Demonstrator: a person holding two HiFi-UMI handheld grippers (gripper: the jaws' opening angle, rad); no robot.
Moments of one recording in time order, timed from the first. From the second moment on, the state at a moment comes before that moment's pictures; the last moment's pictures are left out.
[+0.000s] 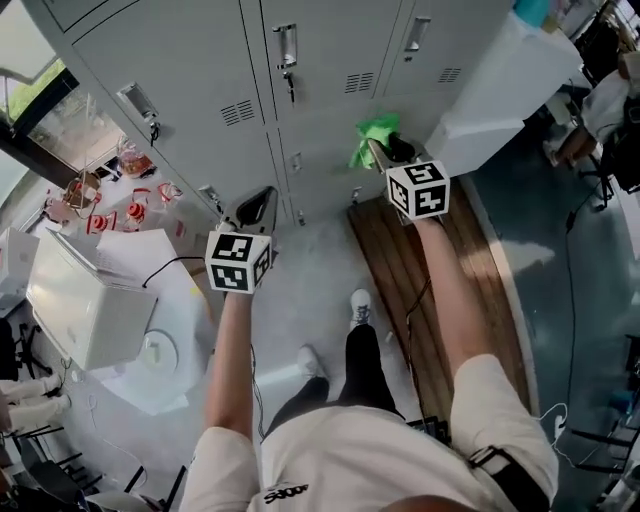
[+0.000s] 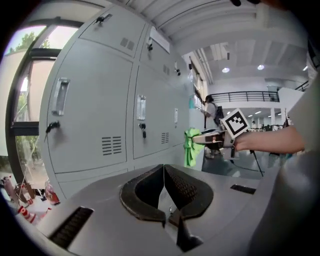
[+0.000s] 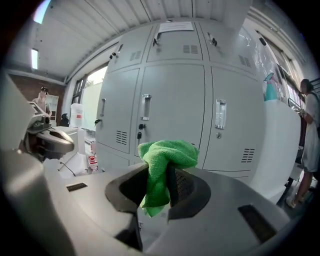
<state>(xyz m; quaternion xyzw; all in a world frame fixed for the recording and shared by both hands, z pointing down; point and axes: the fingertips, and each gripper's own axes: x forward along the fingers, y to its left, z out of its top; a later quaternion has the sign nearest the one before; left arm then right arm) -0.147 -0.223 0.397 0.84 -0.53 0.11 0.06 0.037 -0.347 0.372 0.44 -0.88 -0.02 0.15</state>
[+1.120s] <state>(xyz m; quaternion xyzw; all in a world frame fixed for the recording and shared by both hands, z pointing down) -0.115 -0.056 0.203 0.88 -0.47 0.06 -0.10 0.051 -0.074 0.198 0.47 -0.87 -0.13 0.07</state>
